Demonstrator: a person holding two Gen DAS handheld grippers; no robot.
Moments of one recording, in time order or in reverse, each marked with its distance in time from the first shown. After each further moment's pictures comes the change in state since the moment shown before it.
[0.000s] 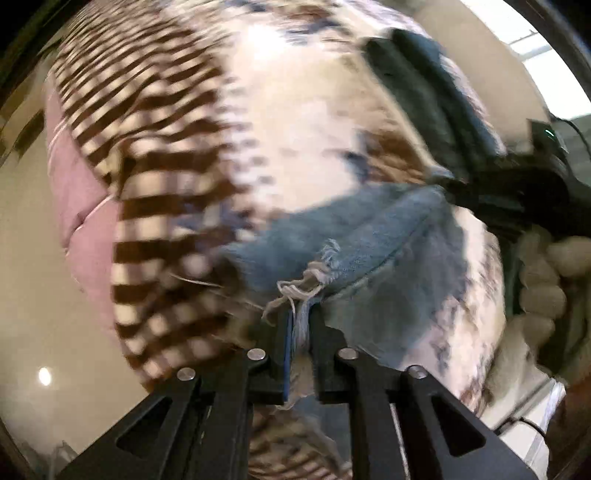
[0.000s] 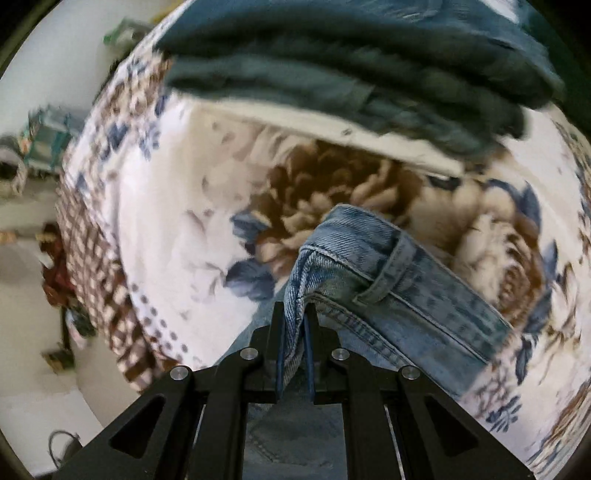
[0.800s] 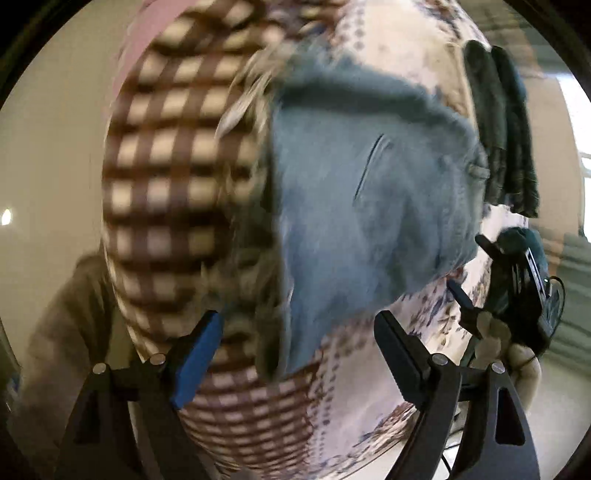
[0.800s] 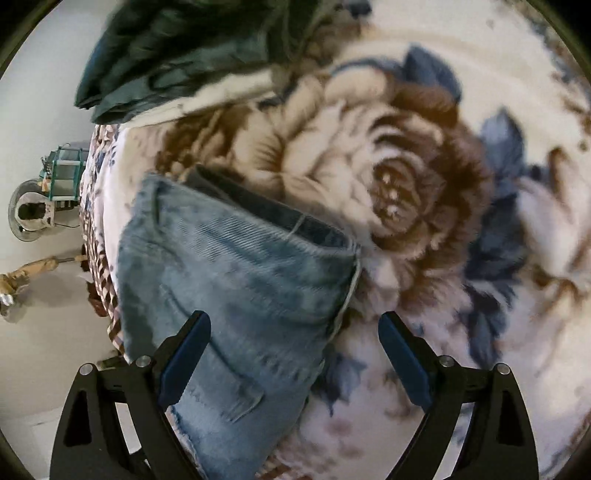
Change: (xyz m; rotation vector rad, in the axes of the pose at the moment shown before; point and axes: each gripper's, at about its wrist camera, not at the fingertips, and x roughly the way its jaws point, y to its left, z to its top) left arm 0.035 -0.014 -0.149 -0.505 0.110 -0.083; right arm 0.034 -0.196 -0.057 0.192 0.053 0.324
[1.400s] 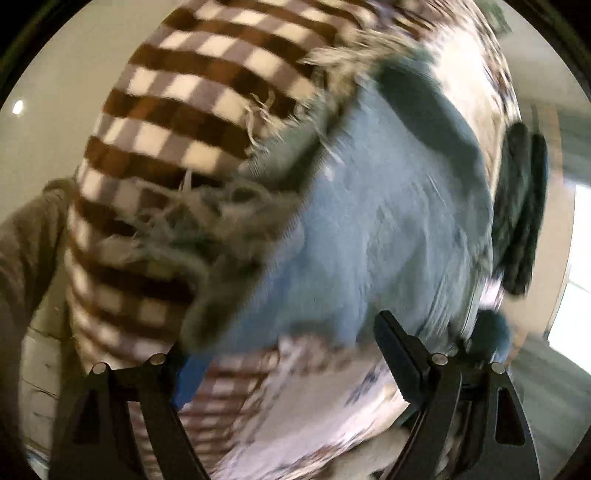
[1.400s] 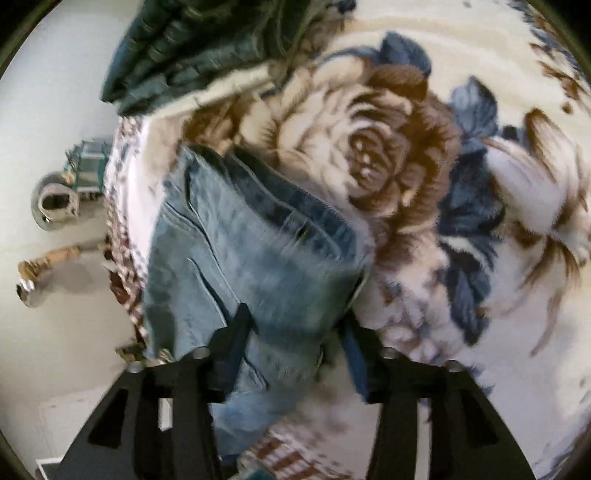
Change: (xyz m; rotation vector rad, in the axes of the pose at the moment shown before) left arm 0.039 0.017 -0.009 -0.377 -0.105 -0.158; right arm -0.033 -0.025 -0.027 -0.054 0.040 0.055
